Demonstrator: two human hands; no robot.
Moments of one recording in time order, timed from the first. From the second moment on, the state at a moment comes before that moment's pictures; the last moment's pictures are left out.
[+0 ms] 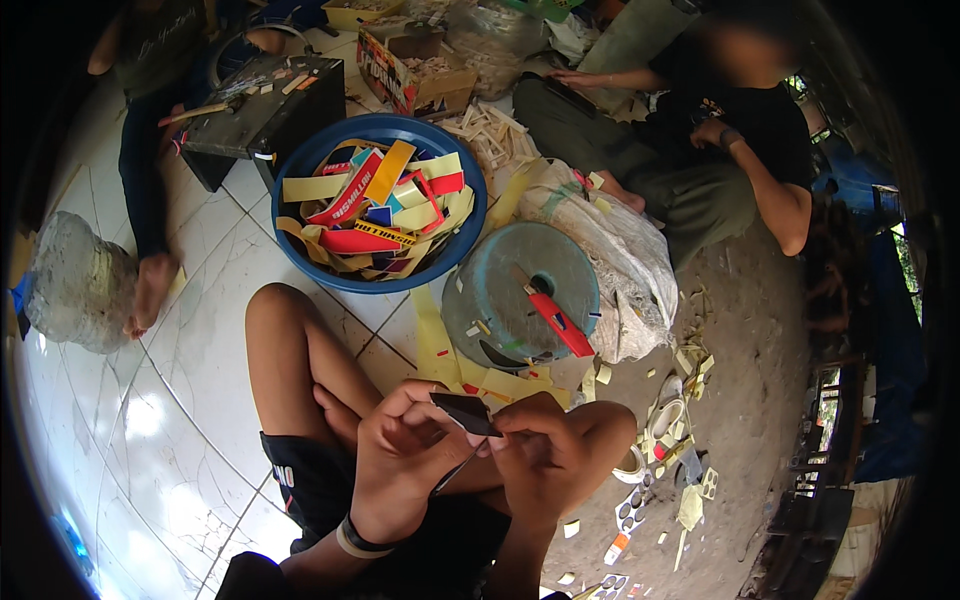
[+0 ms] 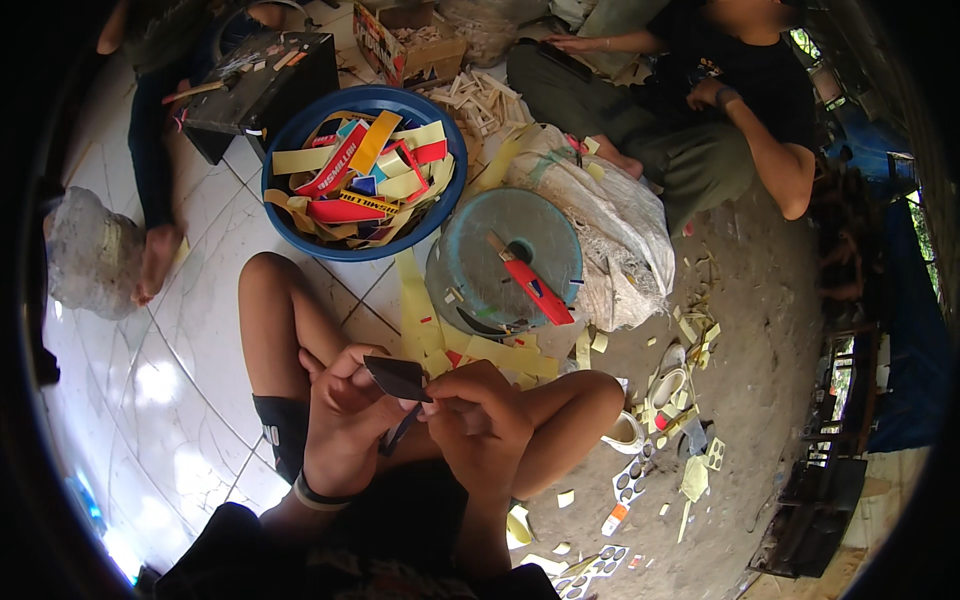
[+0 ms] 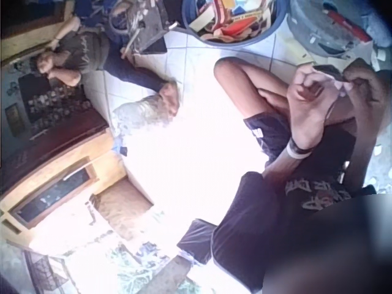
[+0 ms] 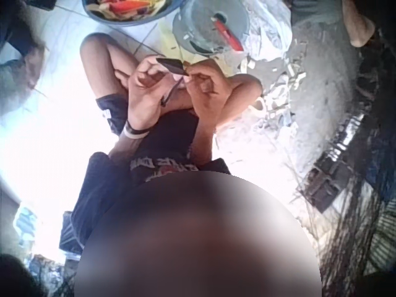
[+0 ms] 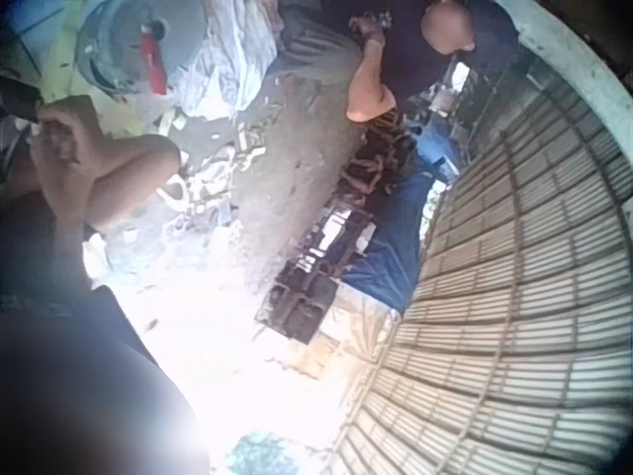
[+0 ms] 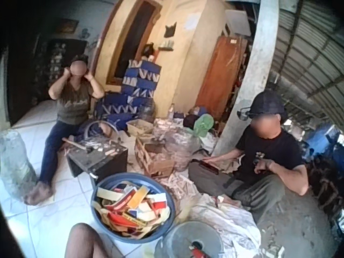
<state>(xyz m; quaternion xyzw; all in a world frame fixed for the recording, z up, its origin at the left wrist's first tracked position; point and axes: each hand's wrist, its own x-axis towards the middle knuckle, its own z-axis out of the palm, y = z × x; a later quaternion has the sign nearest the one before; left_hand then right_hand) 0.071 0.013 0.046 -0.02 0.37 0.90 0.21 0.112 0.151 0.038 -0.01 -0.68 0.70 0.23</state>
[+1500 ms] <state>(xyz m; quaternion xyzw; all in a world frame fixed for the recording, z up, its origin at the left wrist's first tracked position) 0.087 0.010 0.051 -0.05 0.35 0.89 0.29 0.125 0.189 0.065 0.18 -0.89 0.33 0.27</state>
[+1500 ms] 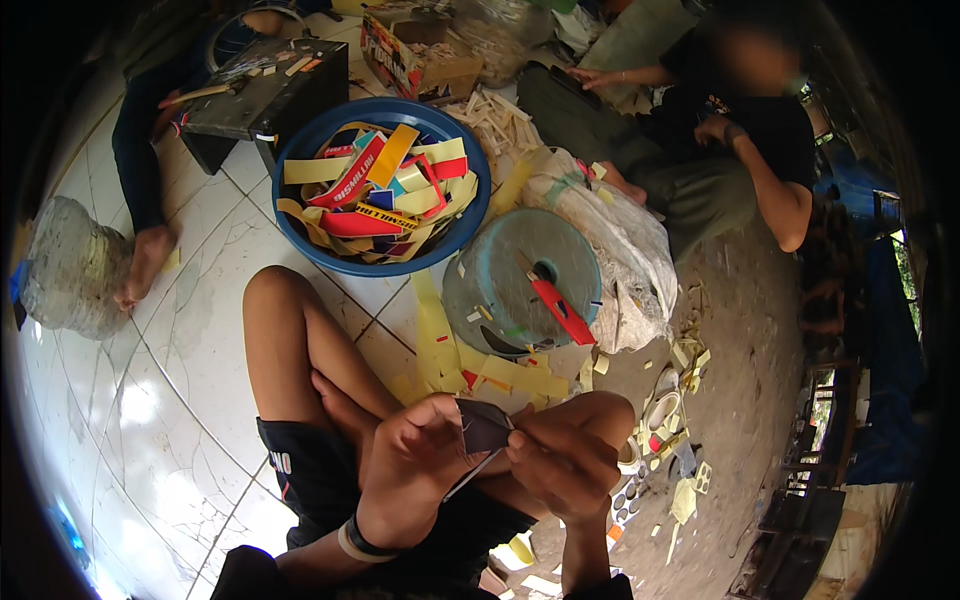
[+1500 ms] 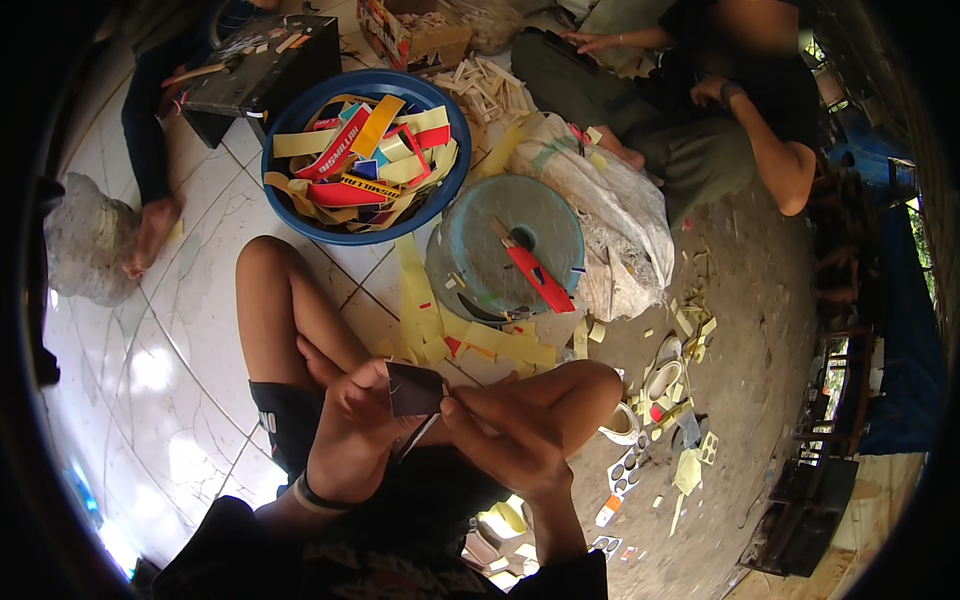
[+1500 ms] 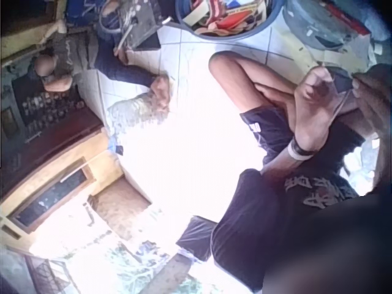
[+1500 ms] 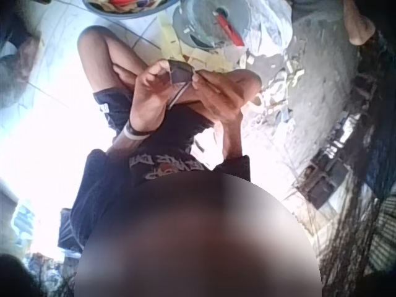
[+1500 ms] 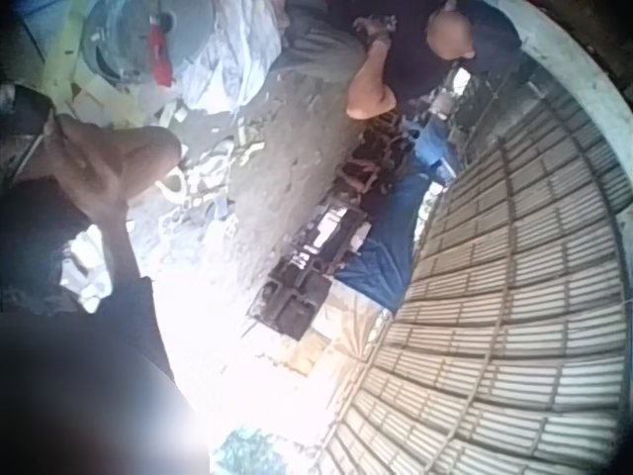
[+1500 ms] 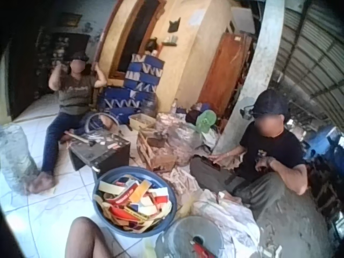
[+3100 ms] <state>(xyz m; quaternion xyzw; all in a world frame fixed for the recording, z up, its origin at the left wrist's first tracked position) 0.086 0.006 0.061 -0.04 0.35 0.89 0.28 0.125 0.139 0.032 -0.04 -0.49 0.85 0.20</state>
